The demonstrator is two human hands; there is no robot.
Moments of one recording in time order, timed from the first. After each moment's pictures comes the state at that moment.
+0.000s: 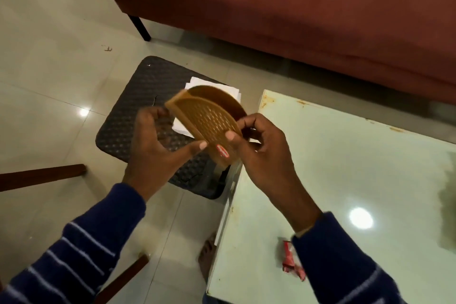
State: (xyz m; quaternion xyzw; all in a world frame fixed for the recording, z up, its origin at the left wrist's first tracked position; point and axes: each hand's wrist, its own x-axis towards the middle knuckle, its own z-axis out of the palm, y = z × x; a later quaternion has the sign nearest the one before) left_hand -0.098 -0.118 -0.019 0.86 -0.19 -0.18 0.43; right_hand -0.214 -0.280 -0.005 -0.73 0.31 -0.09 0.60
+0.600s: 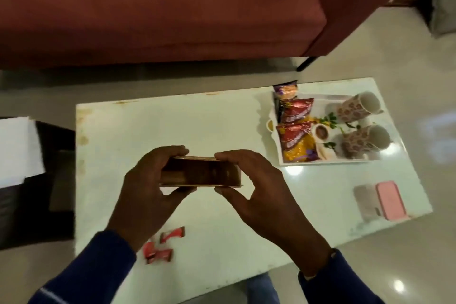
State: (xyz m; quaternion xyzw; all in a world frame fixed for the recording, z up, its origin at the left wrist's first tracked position) left_hand -0.362 -0.315 0.015 0.74 -0.48 -0.27 0.38; right_hand -0.552 -0.409 0.055 -0.83 0.39 -0.14 0.39
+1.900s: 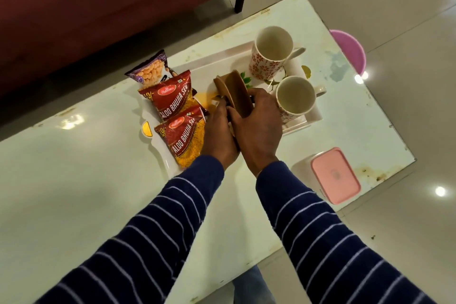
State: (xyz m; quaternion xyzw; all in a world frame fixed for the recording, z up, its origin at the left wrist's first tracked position) left_hand -0.706 -0.628 -0.100 0.71 -0.30 -0.52 0.37; right_hand -0.771 -0.647 -0.111 -0.56 0.74 -0.27 0.26
